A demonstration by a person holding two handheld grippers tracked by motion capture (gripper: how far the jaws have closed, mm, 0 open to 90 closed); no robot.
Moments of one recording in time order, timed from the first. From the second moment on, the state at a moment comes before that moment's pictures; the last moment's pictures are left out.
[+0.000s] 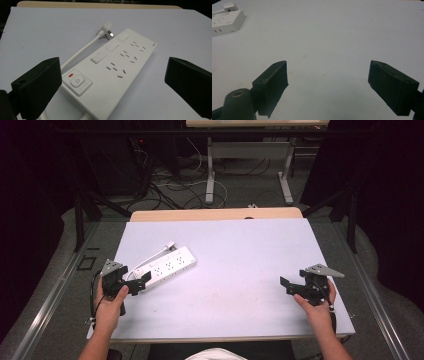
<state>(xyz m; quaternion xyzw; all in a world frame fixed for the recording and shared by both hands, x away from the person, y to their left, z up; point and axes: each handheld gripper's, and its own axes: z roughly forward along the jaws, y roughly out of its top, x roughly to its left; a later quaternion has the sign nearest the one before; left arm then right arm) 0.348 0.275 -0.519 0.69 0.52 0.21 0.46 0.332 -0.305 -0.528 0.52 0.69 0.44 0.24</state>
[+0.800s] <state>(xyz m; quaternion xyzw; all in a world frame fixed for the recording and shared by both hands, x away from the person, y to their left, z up) 0.350 0.280 -0.540 0.70 0.52 0.21 0.43 0.334 -0.304 -0.531 0.52 0.69 0.44 0.24</state>
